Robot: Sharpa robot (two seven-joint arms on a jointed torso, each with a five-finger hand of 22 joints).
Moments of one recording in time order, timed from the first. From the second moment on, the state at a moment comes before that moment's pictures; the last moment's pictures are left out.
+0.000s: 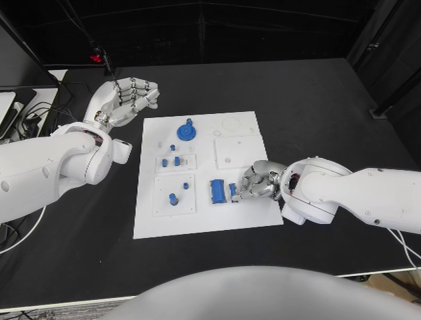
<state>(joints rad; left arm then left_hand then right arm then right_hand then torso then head) 1.29 -0.78 -0.24 1.33 -0.33 -0.48 0.65 1.33 0.10 -0.18 0.29 0.36 0.60 0.18 0.49 0.07 0.73 0.20 0.51 0.06 0.61 0.17 0.68 0.07 0.17 0.79 0.28 0.10 0.57 1.10 -0.92 -0.13 1.82 -1.00 -0.27 -0.56 1.43 0.10 -0.18 0.27 0.24 0.70 0.07 1.01 0.54 1.46 0.01 1.57 1.31 1.47 -0.05 1.57 1.31 0.01 1.46 0.06 1.57 1.31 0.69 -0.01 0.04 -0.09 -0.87</state>
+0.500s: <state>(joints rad) 1.29 -0.79 -0.24 1.33 -0.33 -0.48 0.65 1.33 0.10 -0.18 0.29 0.36 0.60 0.18 0.49 0.07 0.73 0.20 0.51 0.06 0.61 0.17 0.68 0.07 0.17 0.79 0.28 0.10 0.57 1.10 -0.98 -0.13 1.84 -0.99 -0.38 -0.46 1.40 0.07 -0.22 0.29 0.28 0.70 0.07 0.98 0.55 1.47 0.00 1.57 1.30 1.47 -0.05 1.57 1.31 0.01 1.47 0.06 1.57 1.31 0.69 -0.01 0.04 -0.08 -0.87</state>
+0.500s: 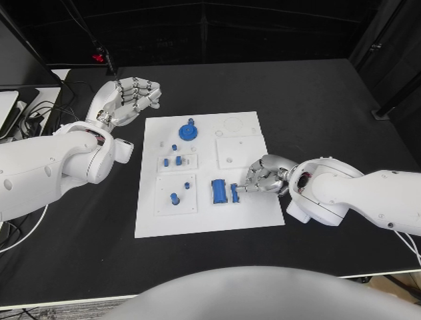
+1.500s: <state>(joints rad) 1.22 -0.75 -0.24 1.39 -0.19 -0.52 0.68 1.09 -0.07 -0.09 0.30 0.13 0.58 0.16 0.45 0.07 0.55 0.22 0.52 0.07 0.32 0.22 0.74 0.07 0.12 0.58 0.29 0.07 0.48 1.16 -0.84 -0.13 1.60 -0.29 -0.48 0.65 0.92 -0.18 -0.16 0.30 0.25 0.17 0.14 0.68 0.30 0.32 0.25 0.40 0.64 0.30 0.21 0.43 0.64 0.08 0.30 0.25 0.12 0.67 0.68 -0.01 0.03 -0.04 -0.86</state>
